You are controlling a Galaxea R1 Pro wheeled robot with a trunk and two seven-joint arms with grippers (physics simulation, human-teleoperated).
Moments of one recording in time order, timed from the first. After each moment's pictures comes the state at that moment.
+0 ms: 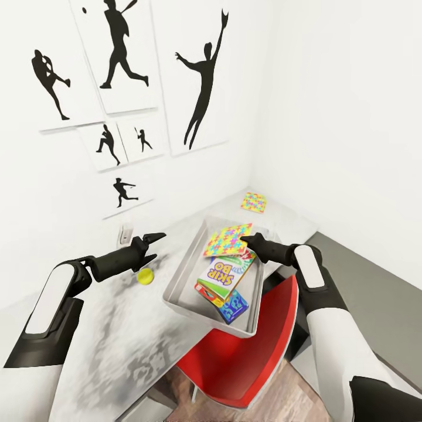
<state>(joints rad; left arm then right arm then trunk) -0.62 0.15 0.03 -1.52 1.58 0.87 0.43 -0.88 0.08 -0.19 -0.99 -0.91 0.89 -0.10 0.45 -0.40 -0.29</state>
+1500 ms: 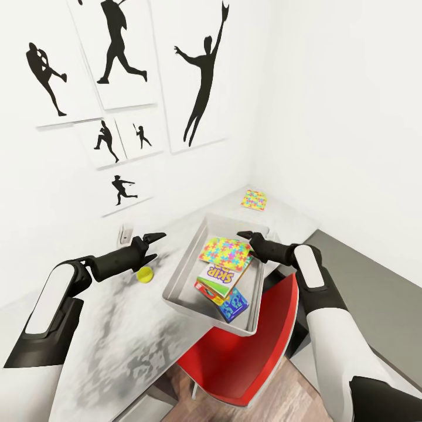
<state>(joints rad) -0.62 0.15 0.02 -1.52 1.58 0.87 0.43 -0.88 0.08 -0.18 -0.99 -0.91 0.89 -0.10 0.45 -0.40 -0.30</state>
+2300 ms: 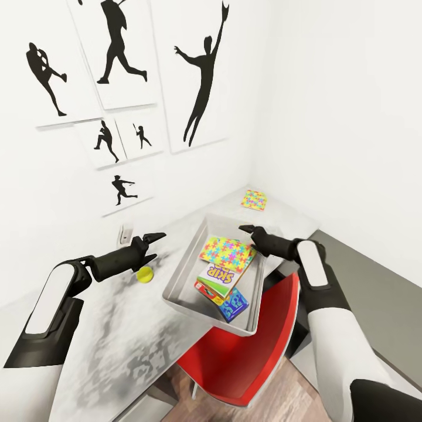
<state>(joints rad) -0.62 0.15 0.02 -1.52 1.58 0.87 0.43 -0.88 0.08 -0.18 -1.08 -0.92 0.90 -0.11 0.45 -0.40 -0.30</state>
